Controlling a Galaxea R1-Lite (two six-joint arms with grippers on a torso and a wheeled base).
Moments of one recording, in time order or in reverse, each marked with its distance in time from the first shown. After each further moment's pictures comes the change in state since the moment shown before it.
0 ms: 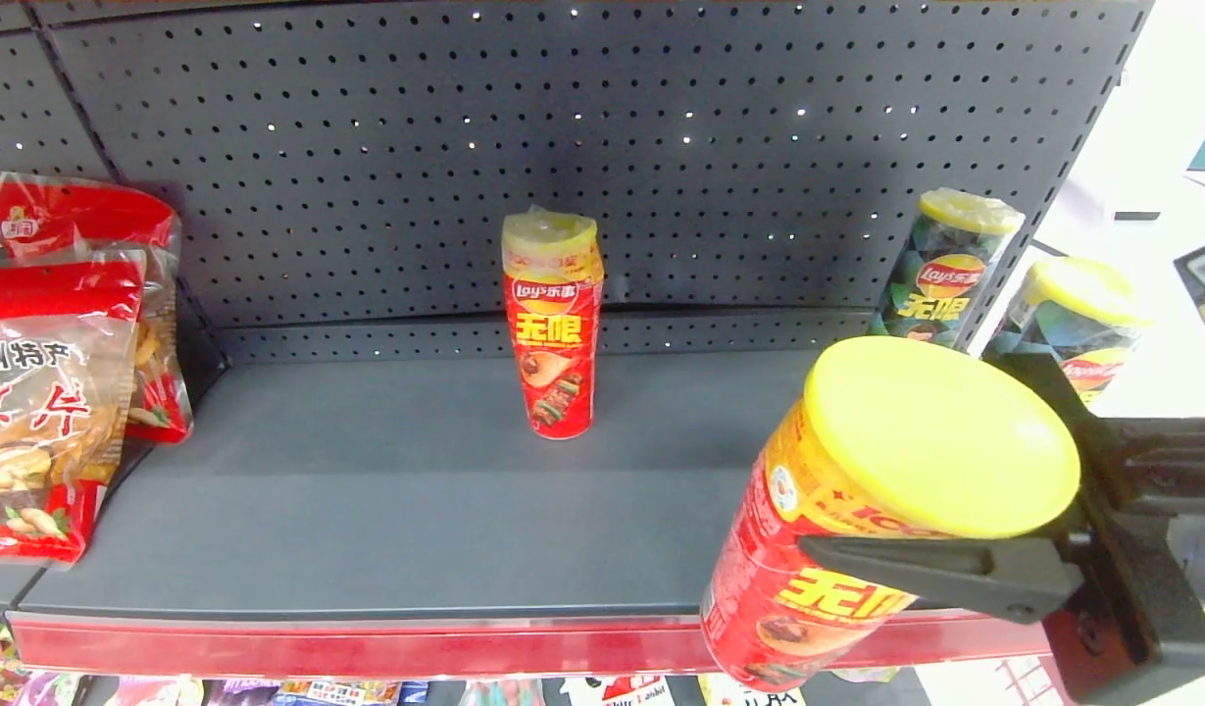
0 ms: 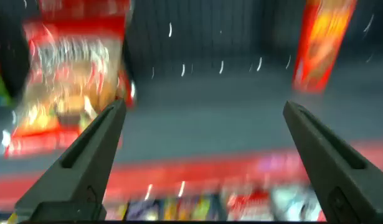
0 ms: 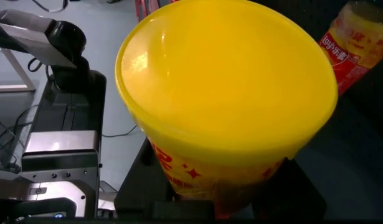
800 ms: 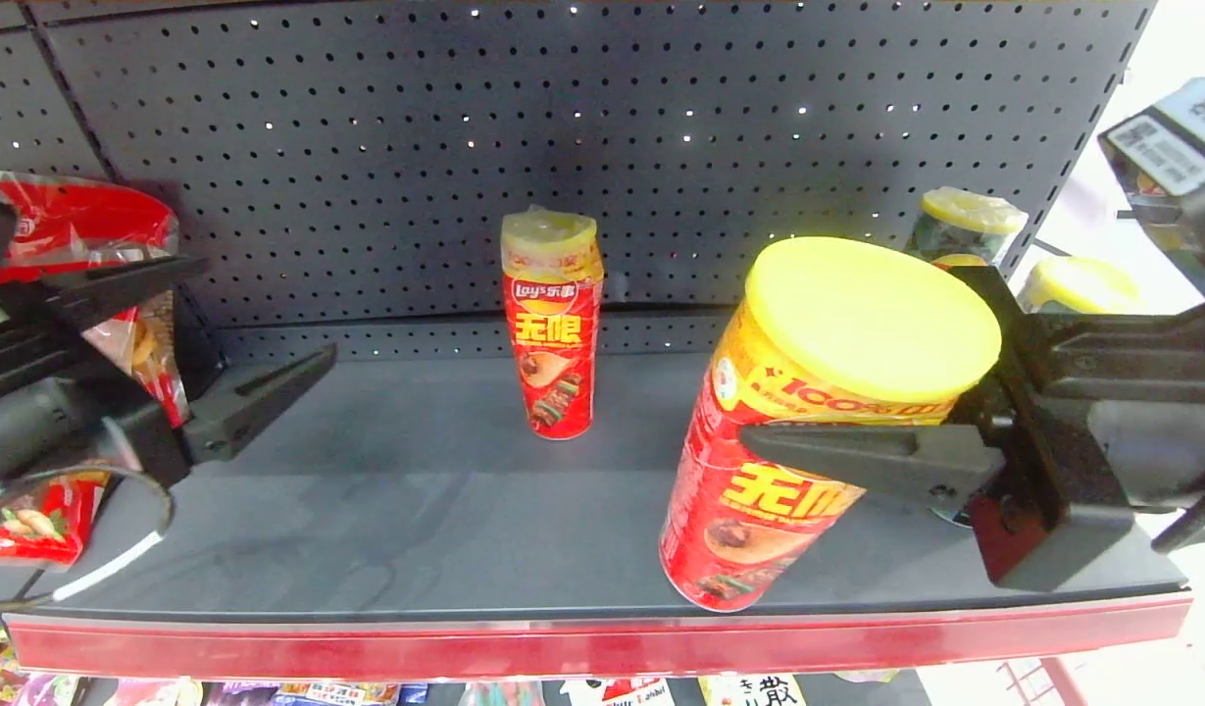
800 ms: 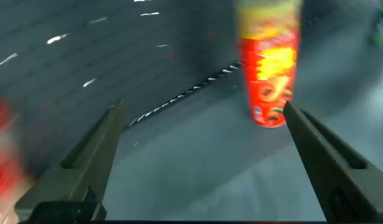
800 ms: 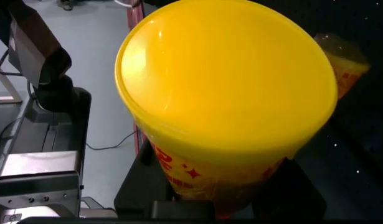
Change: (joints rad) left arm -0.193 0.970 -0.476 -0.283 -0.210 0.297; right arm -0.004 0.090 -0.142 0.000 -0.005 0.007
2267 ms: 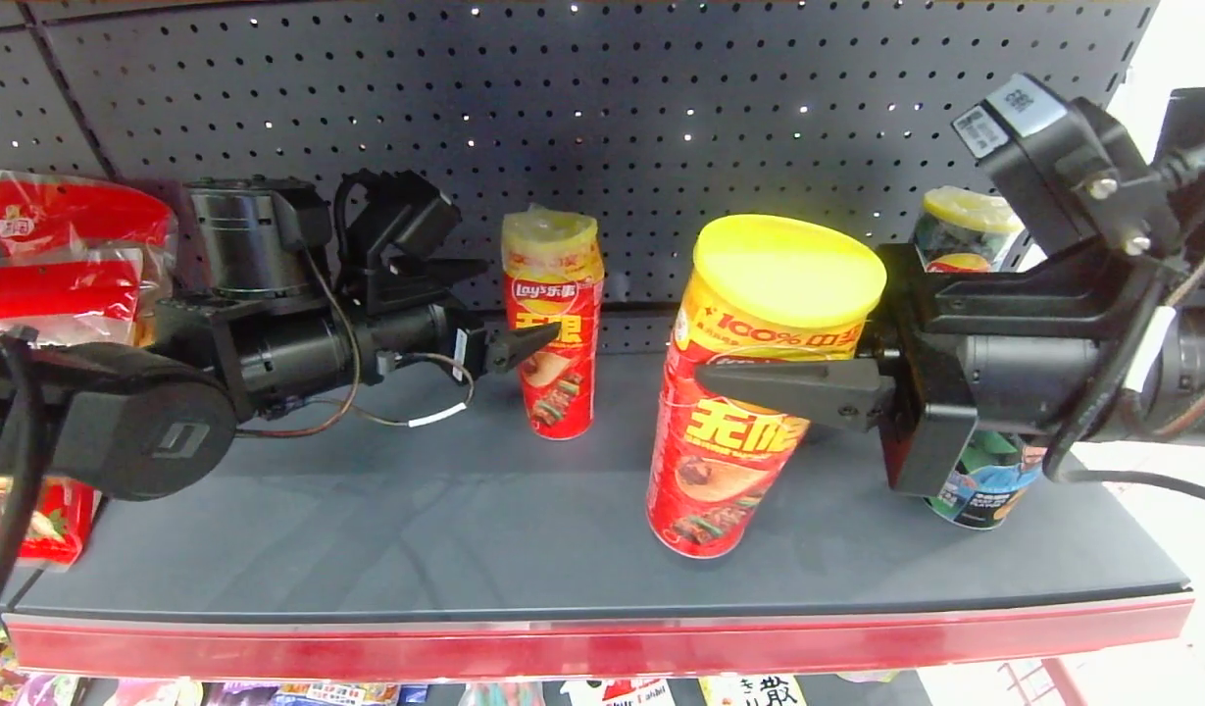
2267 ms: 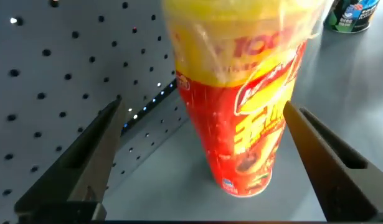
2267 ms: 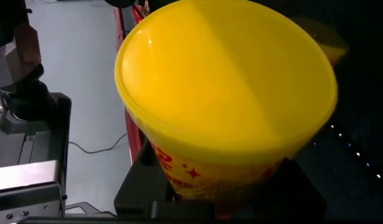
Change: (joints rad) left arm -0.103 0.629 -0.397 -0.095 -0.160 -0.050; right arm -0.068 0.110 -0.087 -0.005 0.004 0.036
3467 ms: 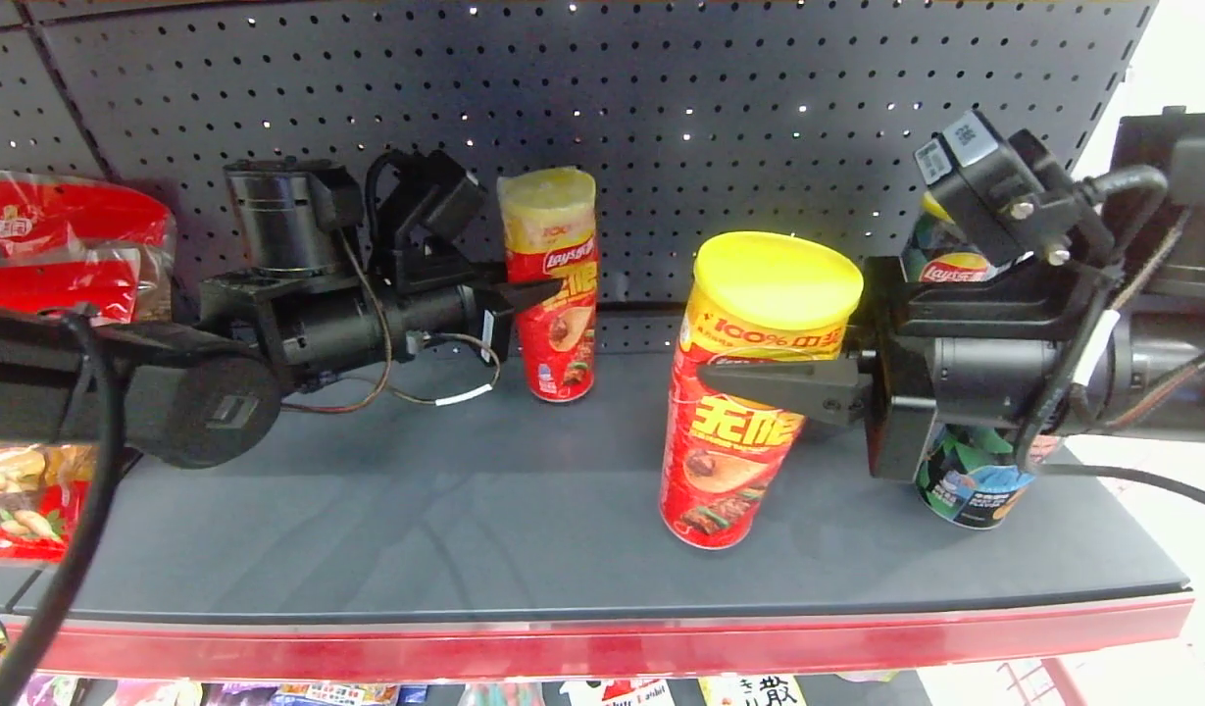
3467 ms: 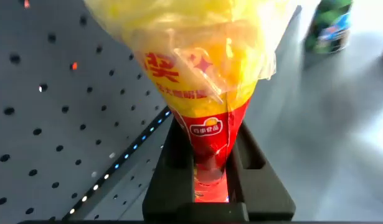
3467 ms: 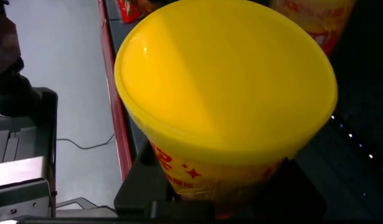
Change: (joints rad) left arm -0.024 0.043 -0.083 -0.019 -0.094 0.000; right arm -0.050 0.034 0.003 -0.002 -0.001 -0.002
